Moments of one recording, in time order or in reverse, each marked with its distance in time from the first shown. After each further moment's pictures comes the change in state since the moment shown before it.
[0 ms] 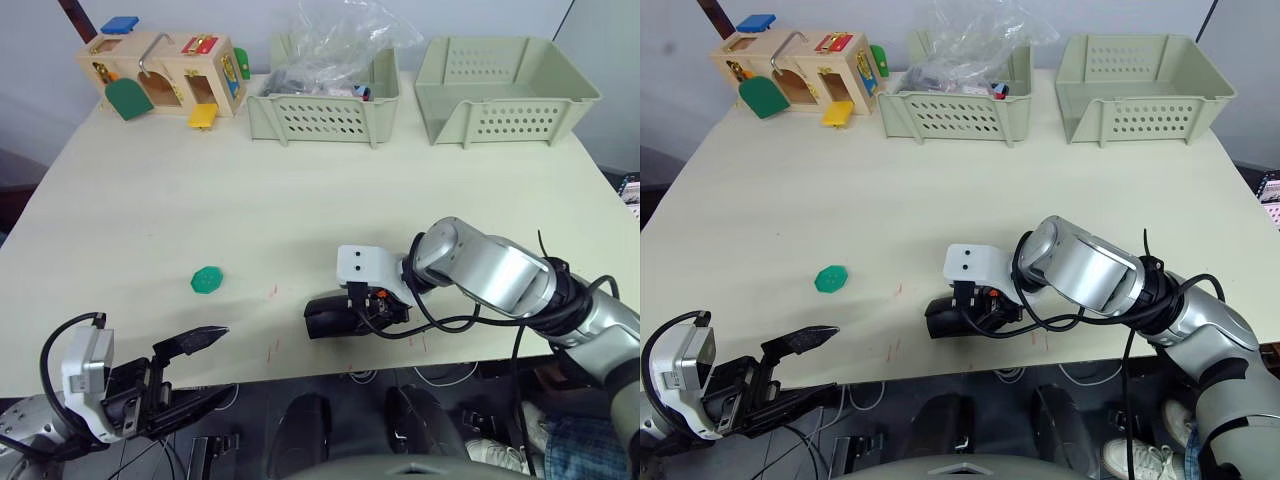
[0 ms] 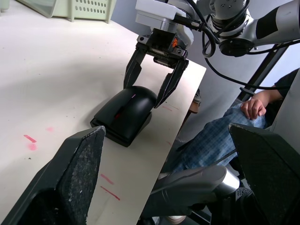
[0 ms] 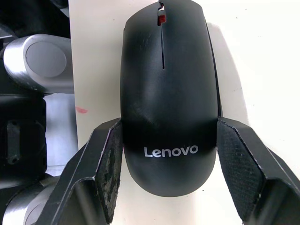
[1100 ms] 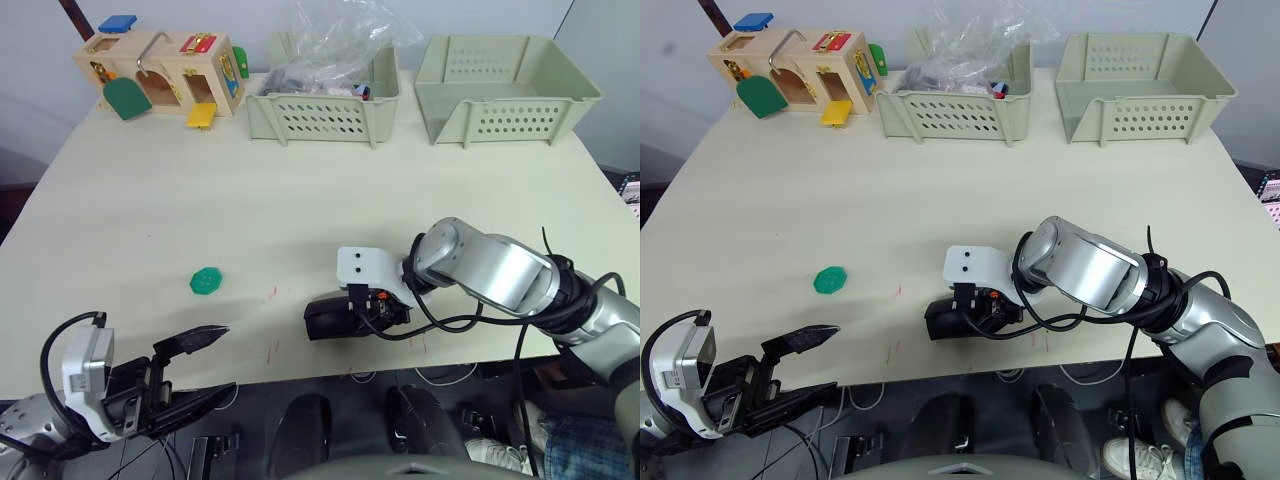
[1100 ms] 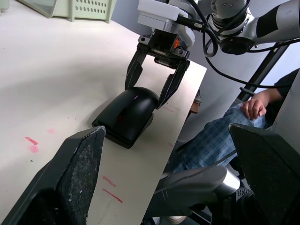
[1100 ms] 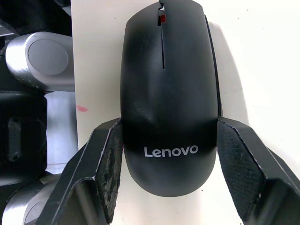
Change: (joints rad) left arm -0.004 0.000 0.000 -0.002 0.000 0.002 0.003; right arm -0.014 -0.022 0.016 -0.004 0.045 -0.023 -0.031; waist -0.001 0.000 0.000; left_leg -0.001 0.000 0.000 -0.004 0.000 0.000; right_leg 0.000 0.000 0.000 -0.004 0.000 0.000
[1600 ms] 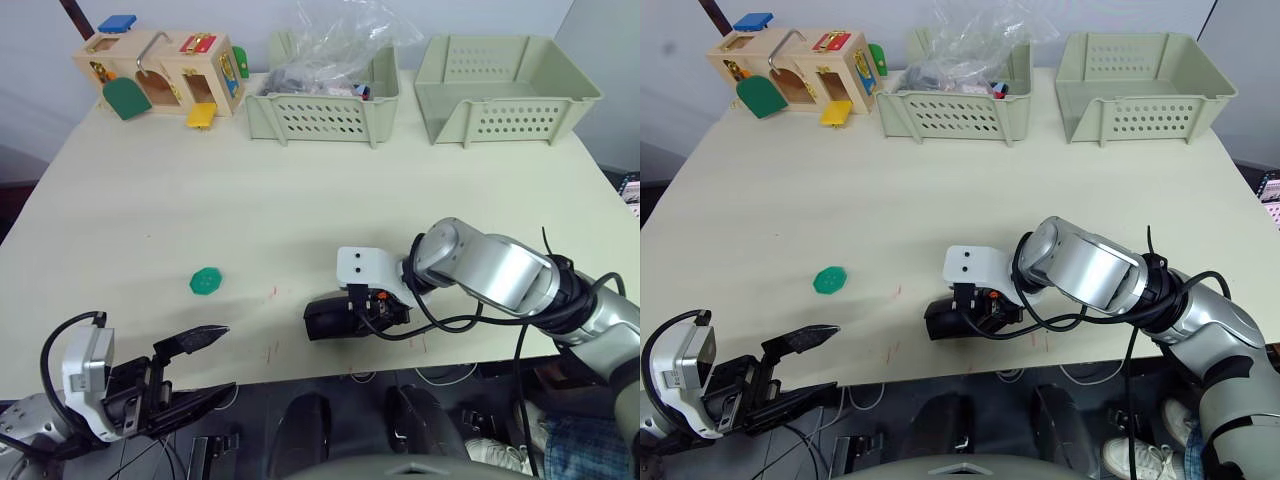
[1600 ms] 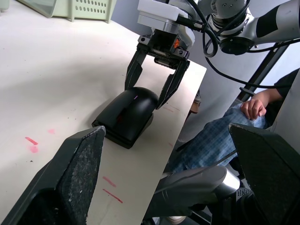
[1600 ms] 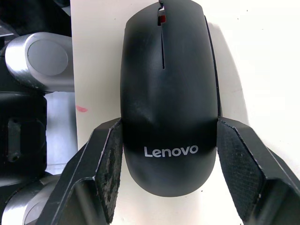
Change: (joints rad) left arm 0.000 0.000 0.000 0.000 0.000 0.001 -0.001; right arm 0.000 -0.001 0.000 0.000 0.003 -0.002 -0.003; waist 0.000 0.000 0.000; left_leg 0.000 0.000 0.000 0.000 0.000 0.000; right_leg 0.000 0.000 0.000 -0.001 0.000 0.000
